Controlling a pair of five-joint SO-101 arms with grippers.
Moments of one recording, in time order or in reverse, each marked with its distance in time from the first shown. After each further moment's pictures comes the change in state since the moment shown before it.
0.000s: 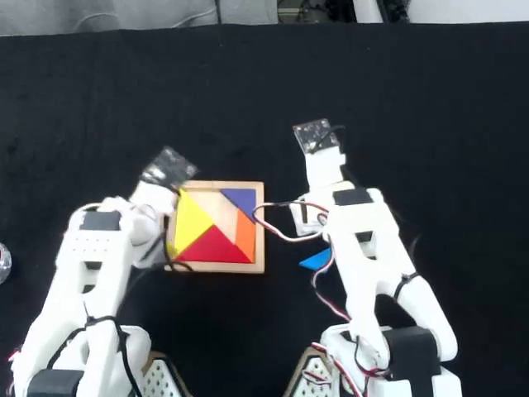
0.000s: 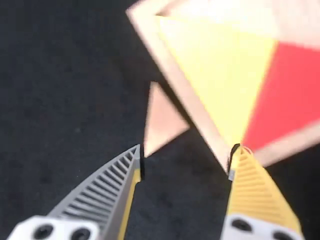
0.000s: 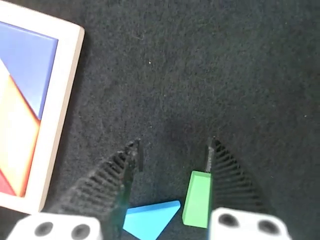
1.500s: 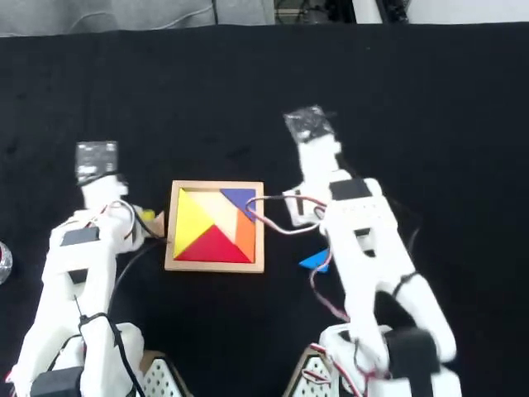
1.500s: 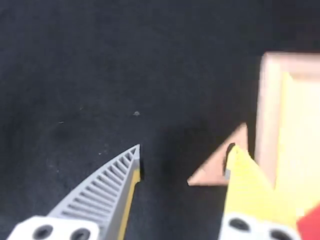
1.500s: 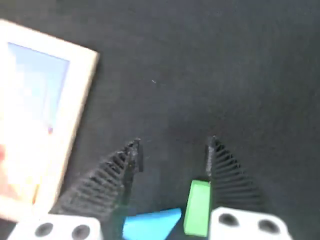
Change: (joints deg) left arm -11.3 0.0 6.7 -17.1 27.7; right arm 0.1 2.5 -2.6 -1.5 -1.2
